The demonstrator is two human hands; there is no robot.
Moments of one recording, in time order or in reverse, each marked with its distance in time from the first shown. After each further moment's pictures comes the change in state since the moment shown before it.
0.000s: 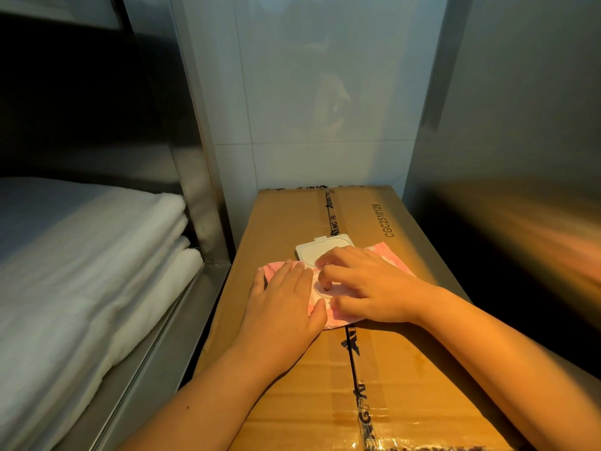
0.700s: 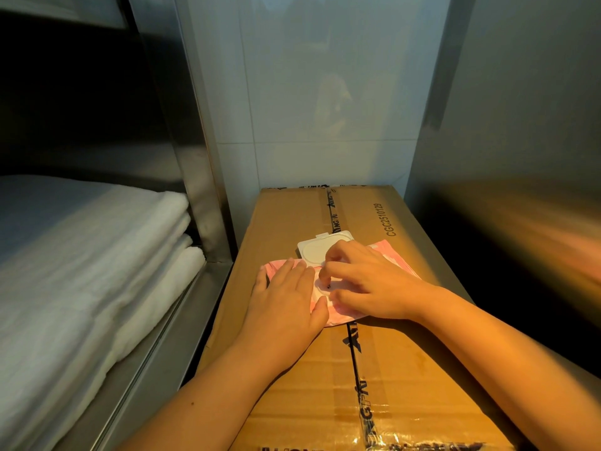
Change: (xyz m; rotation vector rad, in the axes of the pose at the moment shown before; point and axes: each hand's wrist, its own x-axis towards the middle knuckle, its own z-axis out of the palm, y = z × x) left_hand 0.000 -0.001 0.003 0.017 0.008 -0.005; right_hand 0.000 -0.004 -0.001 0.062 0.084 0.030
